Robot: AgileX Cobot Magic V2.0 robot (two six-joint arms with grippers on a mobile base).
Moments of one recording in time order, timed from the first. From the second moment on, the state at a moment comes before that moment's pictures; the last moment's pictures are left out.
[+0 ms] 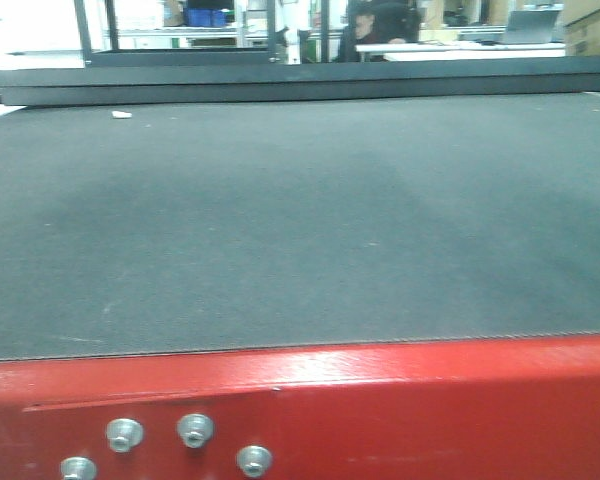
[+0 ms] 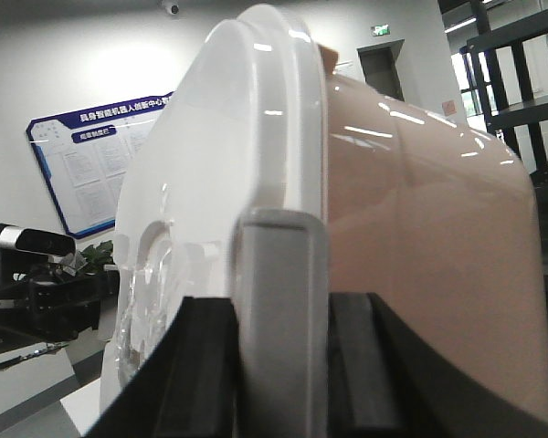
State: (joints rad) left arm 0.16 1.25 -1.42 -1.56 1.07 0.93; right arm -0.13 1.19 -1.34 1.74 1.00 -1.13
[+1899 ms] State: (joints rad) left arm 0.16 1.25 -1.42 -1.55 1.07 0.93; right arm -0.13 1.19 -1.34 1.74 1.00 -1.13
